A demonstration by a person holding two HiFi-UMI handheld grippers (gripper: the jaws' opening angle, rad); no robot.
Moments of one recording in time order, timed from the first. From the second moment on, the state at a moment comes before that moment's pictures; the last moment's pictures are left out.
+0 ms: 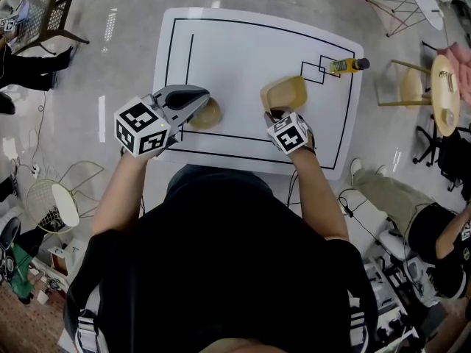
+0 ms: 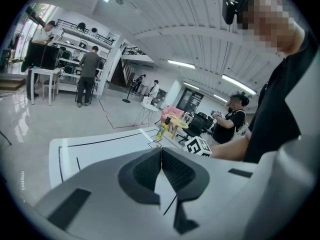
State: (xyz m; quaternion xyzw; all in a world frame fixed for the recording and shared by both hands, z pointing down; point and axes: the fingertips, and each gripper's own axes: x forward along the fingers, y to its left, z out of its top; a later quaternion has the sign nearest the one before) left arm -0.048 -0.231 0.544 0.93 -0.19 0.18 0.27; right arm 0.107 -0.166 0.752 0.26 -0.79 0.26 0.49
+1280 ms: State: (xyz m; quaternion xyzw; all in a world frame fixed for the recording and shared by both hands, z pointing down) left arm -0.054 -0.238 0.566 0.92 -0.19 0.19 0.28; right arm 0.097 -0.166 0.789 0.22 -0.76 0.23 0.57
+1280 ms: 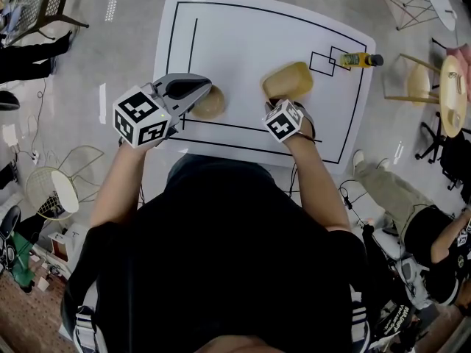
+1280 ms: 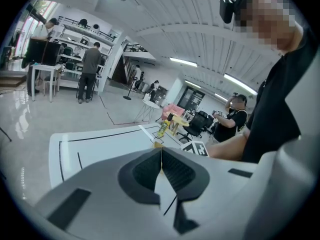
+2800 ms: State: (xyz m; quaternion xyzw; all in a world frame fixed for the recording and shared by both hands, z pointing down) left arm -0.050 -0.228 0.559 0.92 -0.17 0.19 0.28; right arm 0.092 -0.169 0.784 0.23 -0.77 0.24 0.55
